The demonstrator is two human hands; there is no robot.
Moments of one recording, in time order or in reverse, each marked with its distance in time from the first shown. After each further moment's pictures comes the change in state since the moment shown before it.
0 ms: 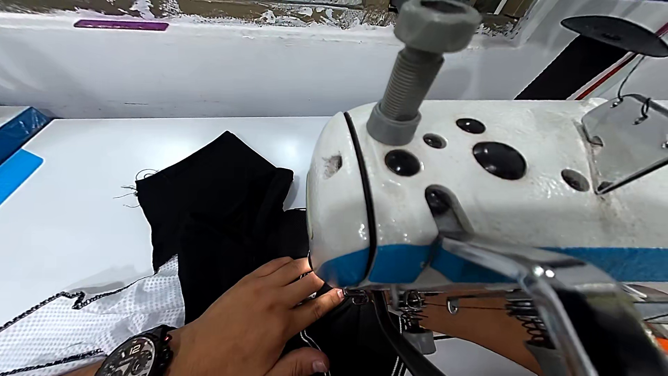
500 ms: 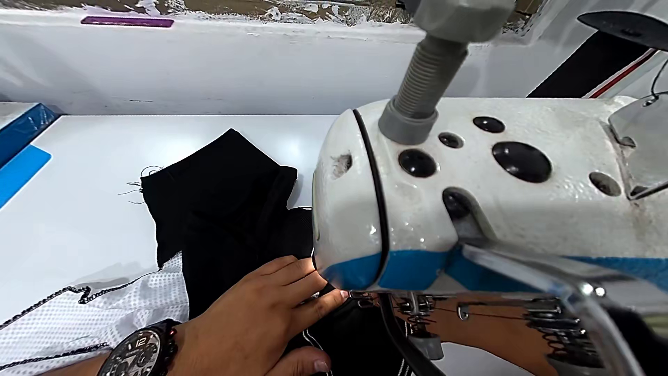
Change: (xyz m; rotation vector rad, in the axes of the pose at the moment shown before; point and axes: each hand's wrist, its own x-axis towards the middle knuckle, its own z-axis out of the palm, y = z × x) left_hand 0.000 -0.001 -0.002 -0.007 0.000 0.014; right_hand 0.002 -0.005 -0.003 -0.125 0.022 -0.185
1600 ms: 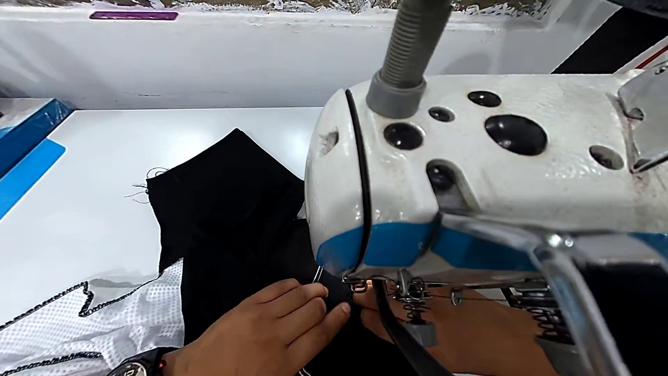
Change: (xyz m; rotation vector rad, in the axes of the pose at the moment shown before) left_hand -0.011 0.031 -0.003 -0.055 -0.032 0.018; right_hand 0.021 -0.037 -0.065 0.123 0.023 0.098
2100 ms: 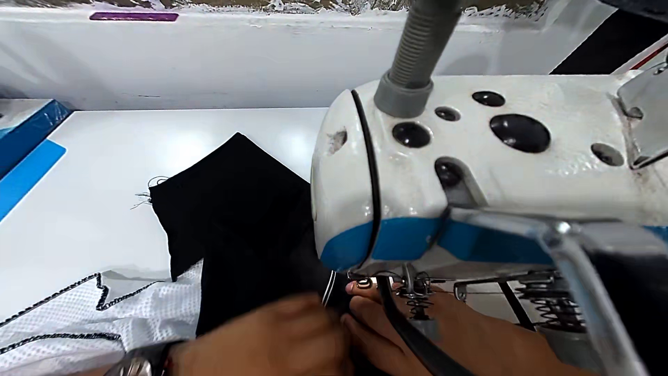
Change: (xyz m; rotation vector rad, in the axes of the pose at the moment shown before) left_hand 0.008 0.012 -0.023 -0.243 -0.047 0.086; right_hand 0.008 -0.013 0.016 -0.150 0.118 -0.103
